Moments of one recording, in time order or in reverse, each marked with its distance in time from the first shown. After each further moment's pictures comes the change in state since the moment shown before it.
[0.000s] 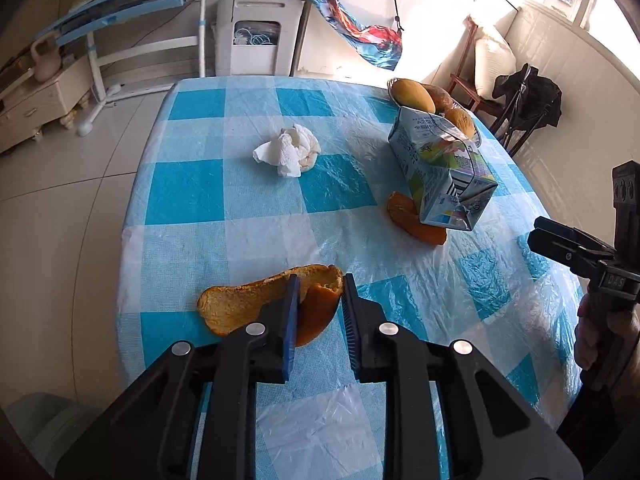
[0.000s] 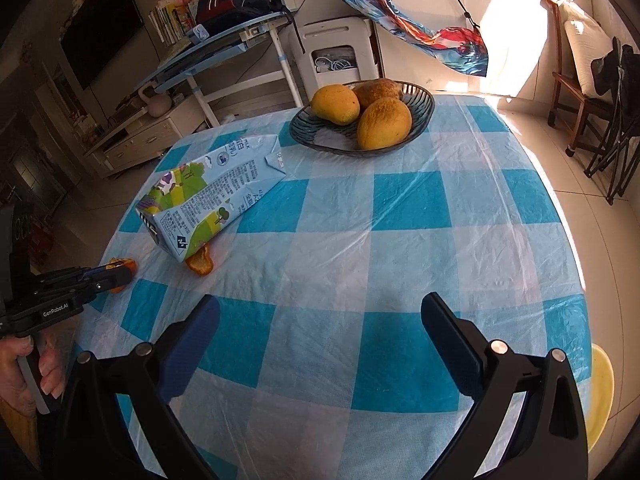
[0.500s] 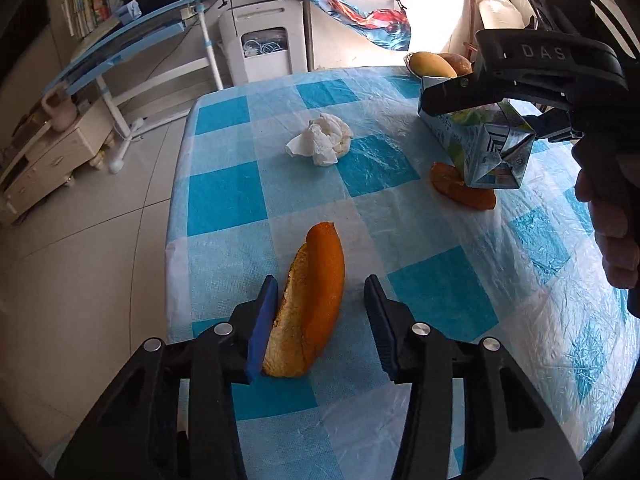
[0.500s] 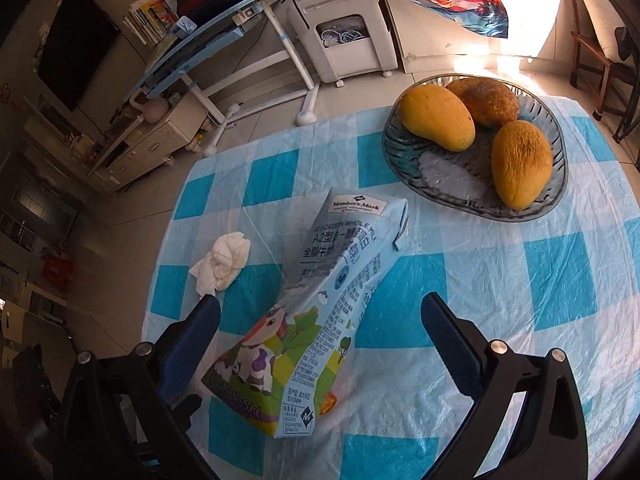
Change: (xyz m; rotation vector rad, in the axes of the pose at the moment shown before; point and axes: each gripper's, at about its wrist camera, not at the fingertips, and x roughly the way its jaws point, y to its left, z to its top) left arm 0.007 -0.001 0.004 0.161 0.024 0.167; right arm 0.089 0.065 0.080 0.127 0.142 0.040
